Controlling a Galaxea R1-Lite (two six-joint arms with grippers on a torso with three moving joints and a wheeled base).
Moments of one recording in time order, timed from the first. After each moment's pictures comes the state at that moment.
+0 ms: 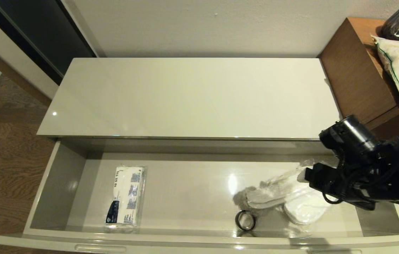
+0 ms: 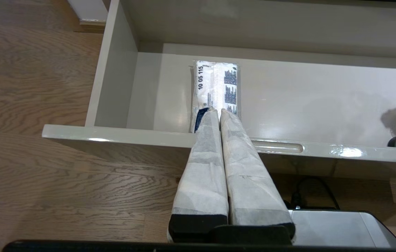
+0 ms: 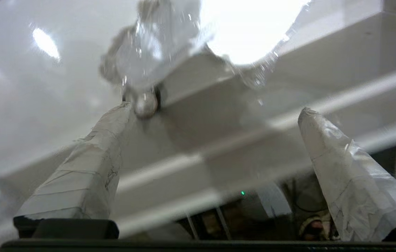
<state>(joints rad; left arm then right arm) -0.01 0.00 0.00 0.00 0.01 -0.02 0.50 1.59 -0.98 0.42 -0.41 0.86</state>
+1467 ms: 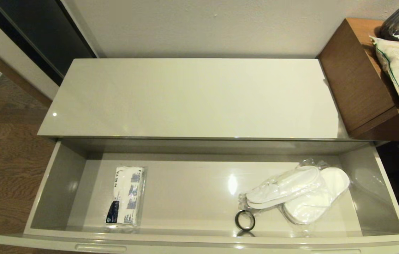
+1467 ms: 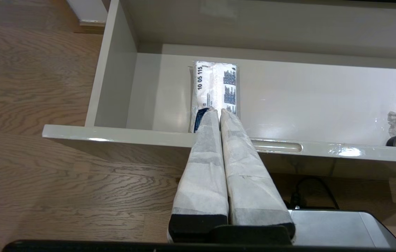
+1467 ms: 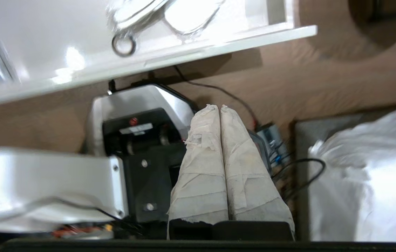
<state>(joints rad) -0.01 0.00 0.00 0.00 0.01 -0.02 -0.05 0.66 -1.56 1.52 0.00 0.18</state>
